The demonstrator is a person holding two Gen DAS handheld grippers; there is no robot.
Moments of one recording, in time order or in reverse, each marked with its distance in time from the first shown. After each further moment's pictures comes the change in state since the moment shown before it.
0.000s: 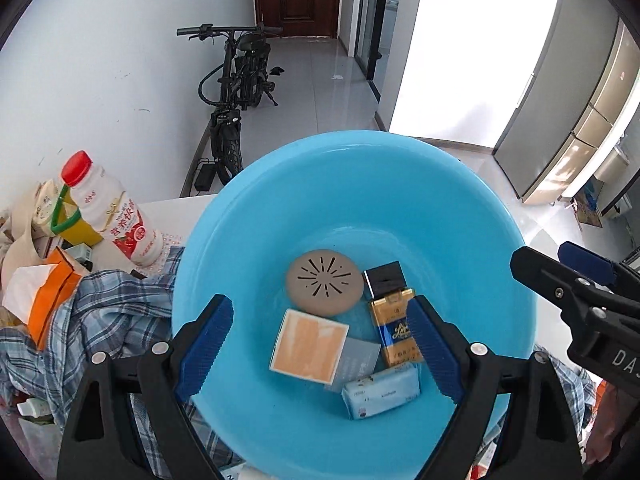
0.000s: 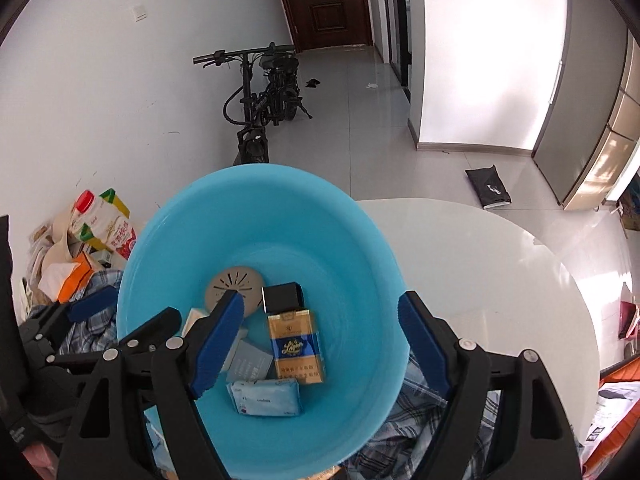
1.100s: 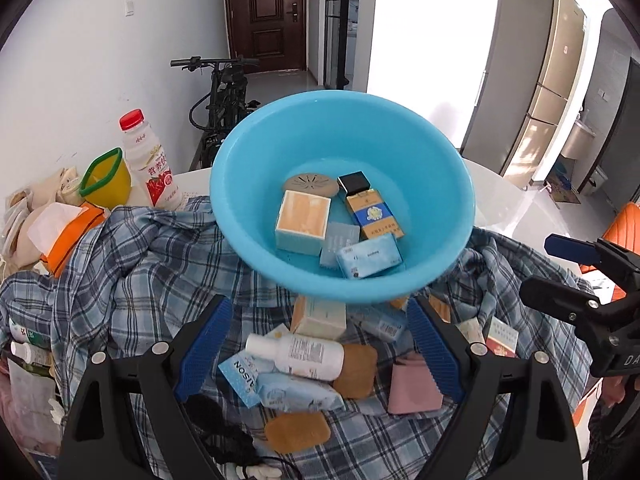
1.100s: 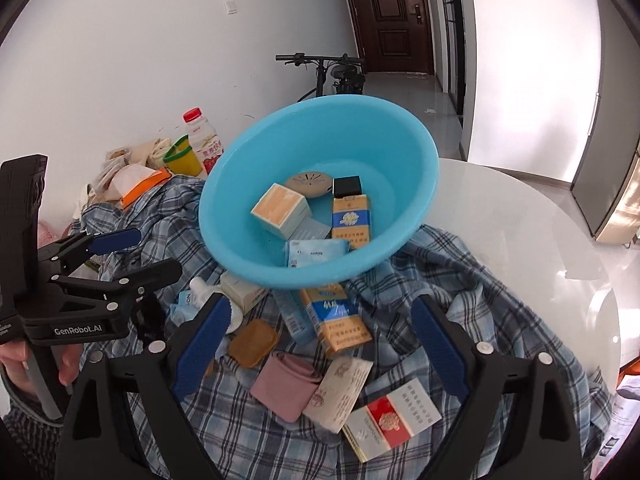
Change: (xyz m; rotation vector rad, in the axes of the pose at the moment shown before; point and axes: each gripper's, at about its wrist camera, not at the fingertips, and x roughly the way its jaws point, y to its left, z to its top) left arm -0.087 0.015 -0.176 0.104 -0.153 -0.058; right arm -0.074 0.009 -0.185 -0.146 -0.129 0.192
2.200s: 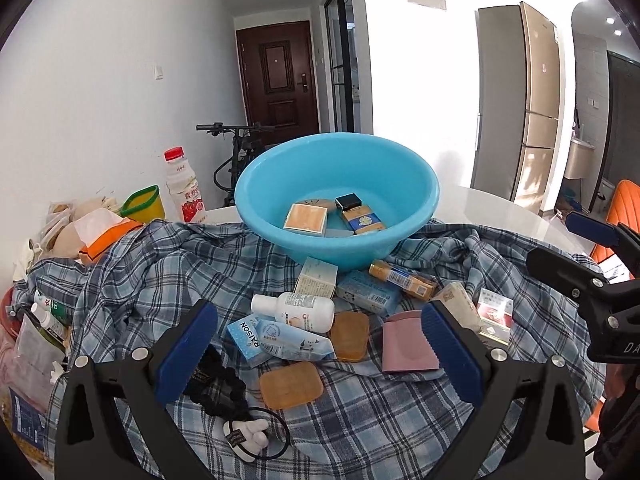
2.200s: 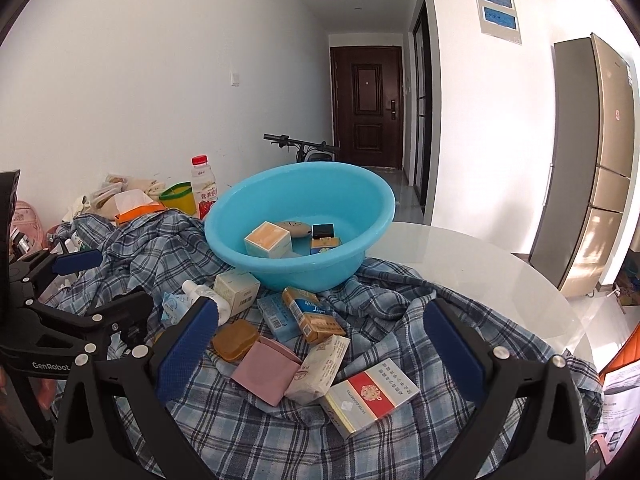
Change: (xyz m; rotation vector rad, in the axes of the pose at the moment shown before) left arm -0.053 -0.035 -0.103 0.048 -0.288 0.091; right arm -0.057 0.026 -0.089 -0.079 -0.366 -0.161
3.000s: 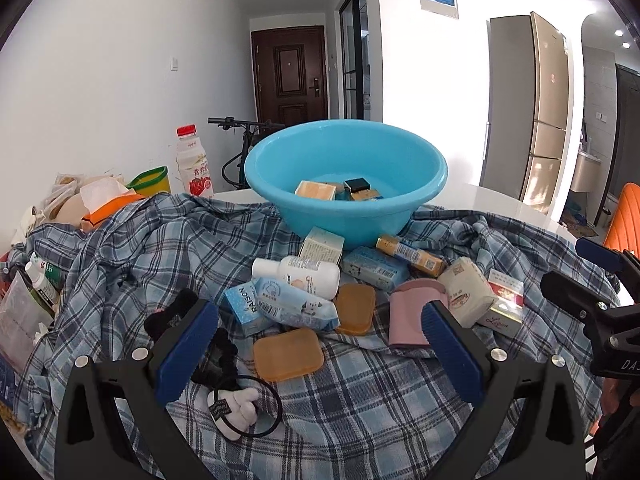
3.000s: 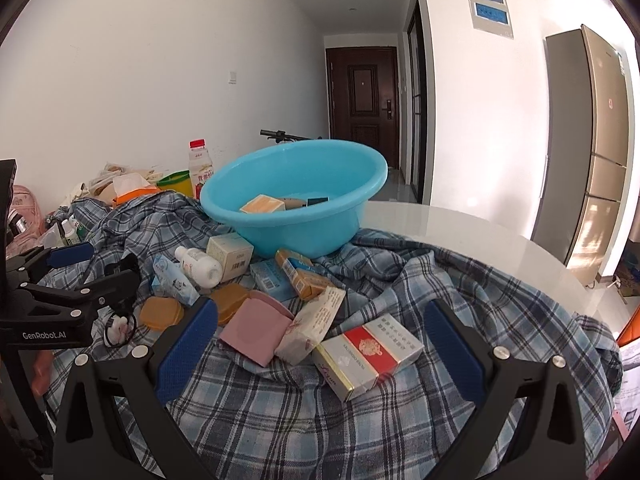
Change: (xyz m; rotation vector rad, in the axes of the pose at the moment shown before) left arm 0.008 0.000 -0.051 -0.057 -0.012 0.021; right arm 0.000 -0.006 -0.061 0.025 0.016 -0.004
